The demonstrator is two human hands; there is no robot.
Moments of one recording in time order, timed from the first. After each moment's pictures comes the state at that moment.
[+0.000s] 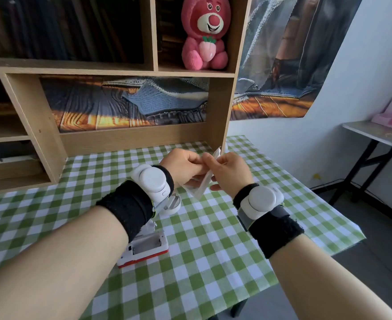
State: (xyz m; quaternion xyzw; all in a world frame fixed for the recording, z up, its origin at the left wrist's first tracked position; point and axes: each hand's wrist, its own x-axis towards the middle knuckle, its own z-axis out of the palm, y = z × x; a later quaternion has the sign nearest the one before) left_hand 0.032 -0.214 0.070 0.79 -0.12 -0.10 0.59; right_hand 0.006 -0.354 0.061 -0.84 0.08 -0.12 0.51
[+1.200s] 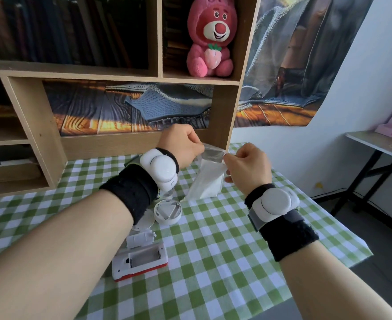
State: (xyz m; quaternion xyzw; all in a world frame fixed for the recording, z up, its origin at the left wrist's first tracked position) left_hand 0.061 -0.214 0.115 0.88 -0.13 0.14 0.43; right_hand 0.010 -0.370 0.089 -0.81 0.10 -0.25 0.52
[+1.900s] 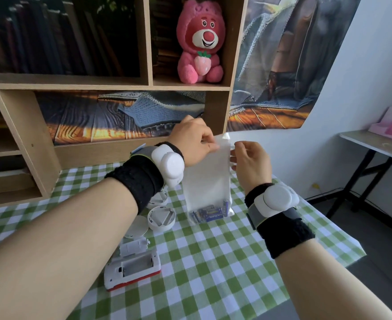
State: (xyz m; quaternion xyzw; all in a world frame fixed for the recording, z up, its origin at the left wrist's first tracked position) left_hand 0.069 -0.242 0.138 0.90 -0.30 0.19 0.27; right_hand 0.032 -0.395 0.086 -0.76 0.11 -0.30 0.56
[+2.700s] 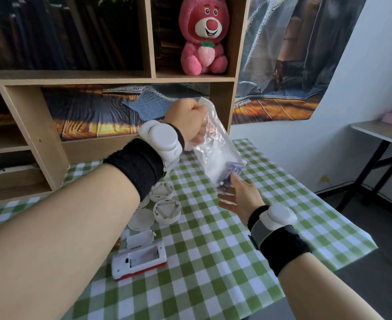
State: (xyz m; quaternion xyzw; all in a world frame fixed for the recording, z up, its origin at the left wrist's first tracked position) left_hand 0.055 -0.243 0.162 0.80 -0.11 0.08 0.58; right_hand 0.022 -0.397 0.008 -0.64 0.19 0.00 0.74
